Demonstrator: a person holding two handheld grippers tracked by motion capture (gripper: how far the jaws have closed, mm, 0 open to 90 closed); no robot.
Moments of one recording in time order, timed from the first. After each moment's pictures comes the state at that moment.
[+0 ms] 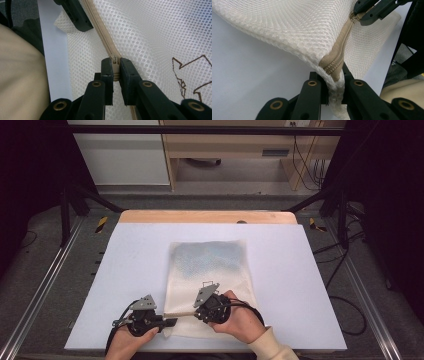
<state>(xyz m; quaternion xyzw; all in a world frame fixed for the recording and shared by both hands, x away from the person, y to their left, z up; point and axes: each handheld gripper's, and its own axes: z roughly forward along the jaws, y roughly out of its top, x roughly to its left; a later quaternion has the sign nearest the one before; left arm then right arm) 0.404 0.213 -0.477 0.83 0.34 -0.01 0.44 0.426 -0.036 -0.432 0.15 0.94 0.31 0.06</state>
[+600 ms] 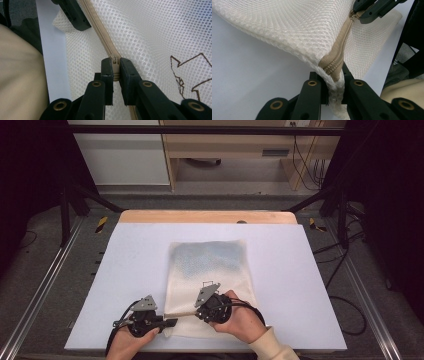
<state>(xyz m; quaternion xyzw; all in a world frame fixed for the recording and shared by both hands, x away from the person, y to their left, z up) 0.402 0.211 -0.477 0.84 0.34 0.00 0.44 0.426 -0.039 -0.432 0.15 0.94 0.31 0.07</state>
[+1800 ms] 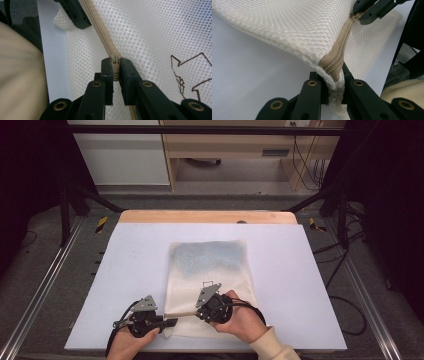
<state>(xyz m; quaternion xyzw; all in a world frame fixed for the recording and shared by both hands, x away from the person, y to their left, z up) 0.401 0.210 -0.477 0.83 0.33 0.00 0.44 0.426 -0.041 -0.433 0.14 0.94 0.31 0.07</state>
